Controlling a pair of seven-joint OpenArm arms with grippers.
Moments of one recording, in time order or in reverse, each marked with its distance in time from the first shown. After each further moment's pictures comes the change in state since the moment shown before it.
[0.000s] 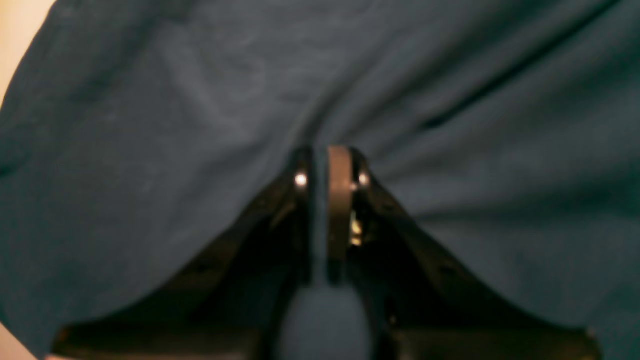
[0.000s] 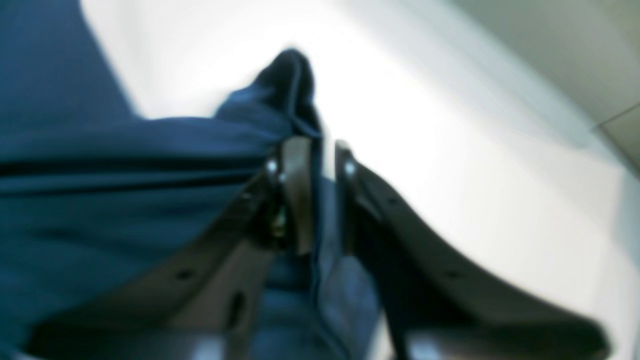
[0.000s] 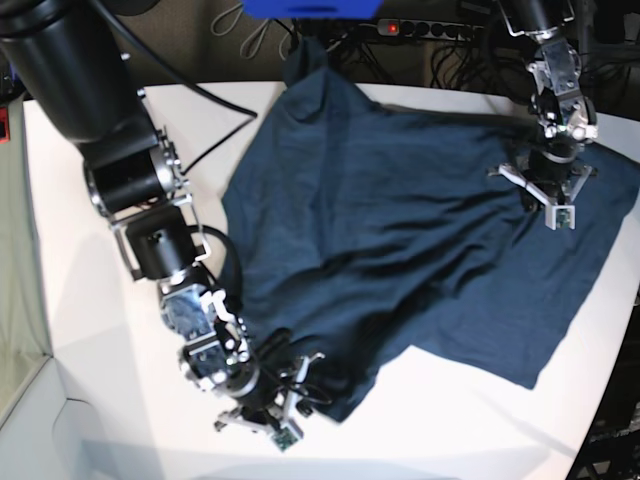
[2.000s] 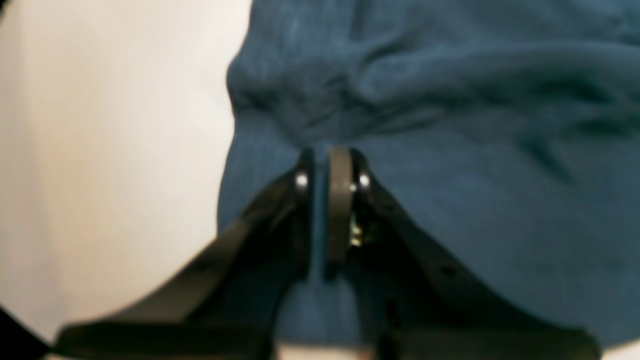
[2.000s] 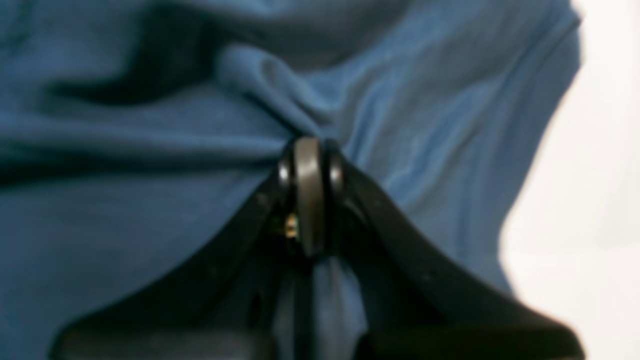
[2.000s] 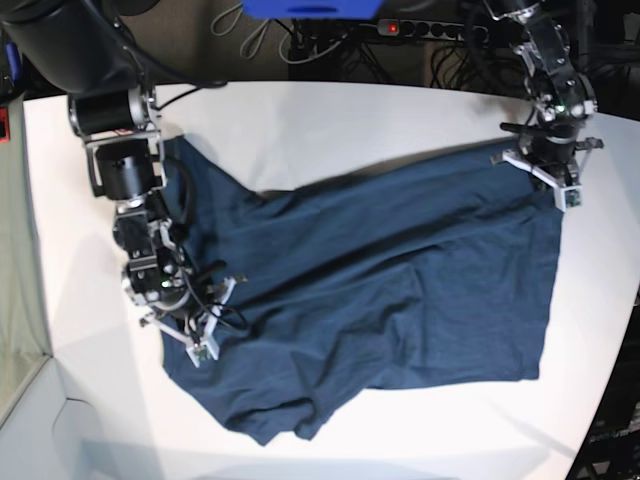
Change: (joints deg) left arm 0.9 7.8 -8.2 7.8 2.6 0.0 6.0; right arm -16.1 7.2 13.2 10.3 0.0 -0.4 -14.1
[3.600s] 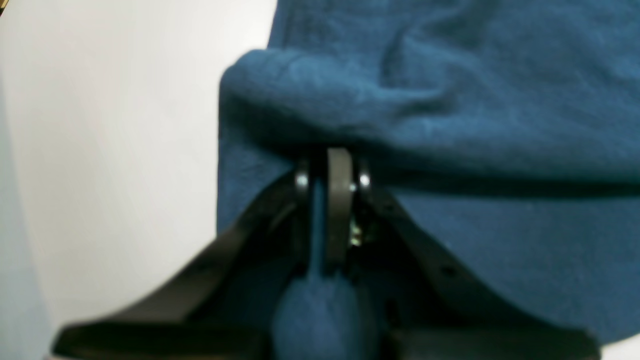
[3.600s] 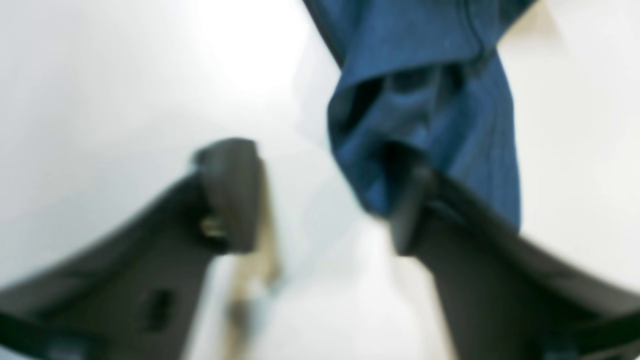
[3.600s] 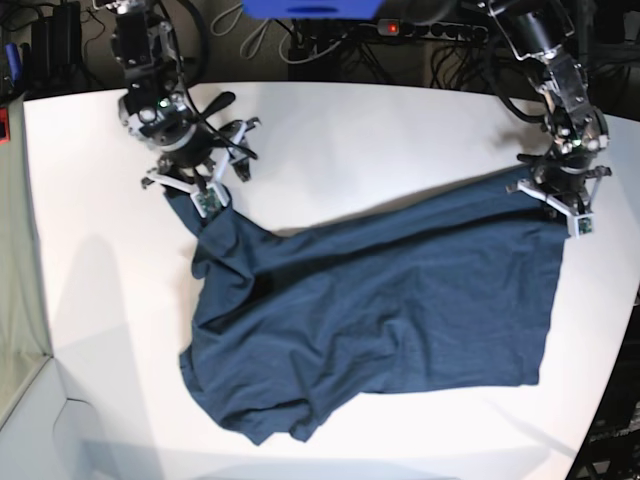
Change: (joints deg) left arm -6.9 -6.2 0.1 -11.3 -1.5 -0.6 -3.3; right arm -44.0 -0.5 3.5 46.5 0.7 0.0 -8.9
